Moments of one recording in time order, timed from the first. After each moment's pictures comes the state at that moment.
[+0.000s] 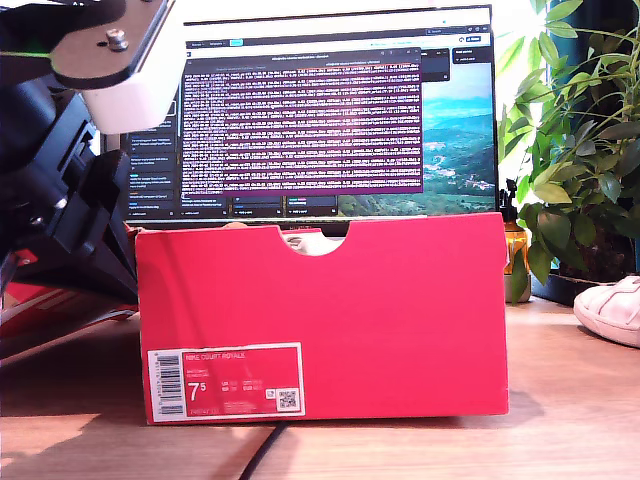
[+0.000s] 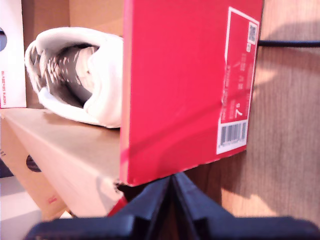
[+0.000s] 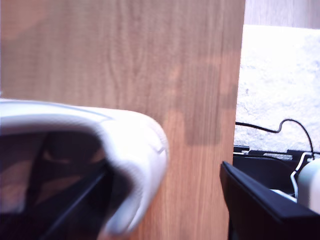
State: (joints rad) left arm -0.99 1.10 0.48 -0.15 -0.46 0.79; right arm 0.07 1.32 0.87 -1.07 0.34 1.55
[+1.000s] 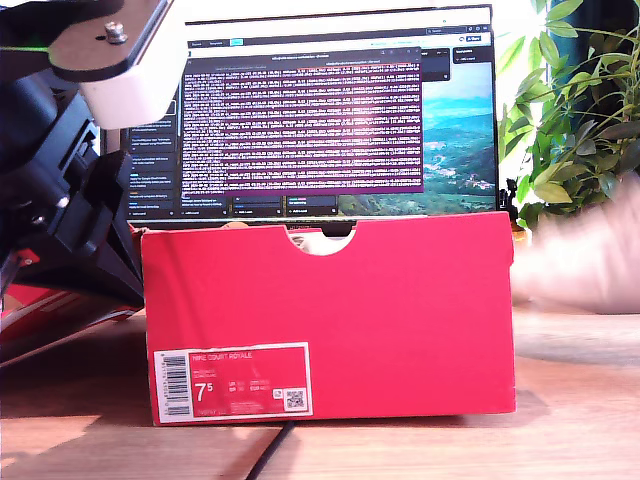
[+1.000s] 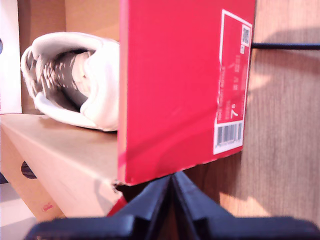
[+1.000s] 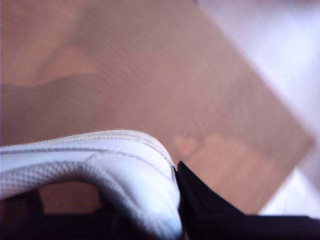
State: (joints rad) left arm -0.99 1.10 0.48 -0.15 -0.43 0.79; right arm 0.01 1.35 1.06 -0.96 0.38 0.63
